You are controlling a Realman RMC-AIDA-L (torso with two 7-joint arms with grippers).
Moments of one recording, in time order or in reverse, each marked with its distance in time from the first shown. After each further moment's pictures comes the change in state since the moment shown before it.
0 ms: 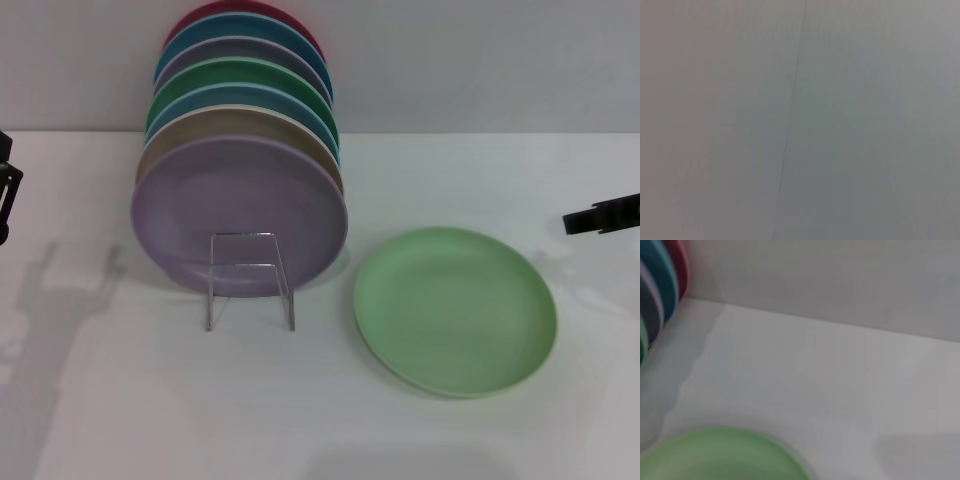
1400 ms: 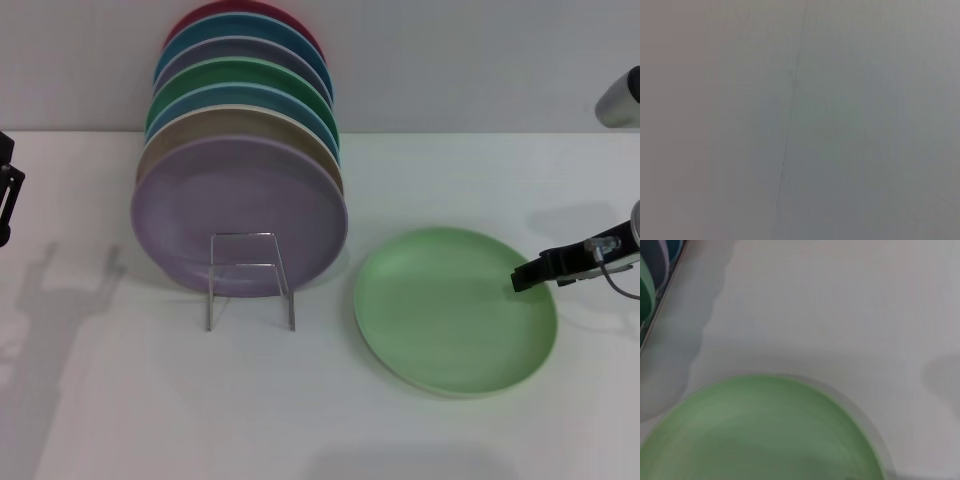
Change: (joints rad) left arm -0.001 -0.002 0.000 0.004 -0.001 -0.006 0.000; right arm 0.202 -0.016 0.136 -0.476 0.088 -0.024 -0.091
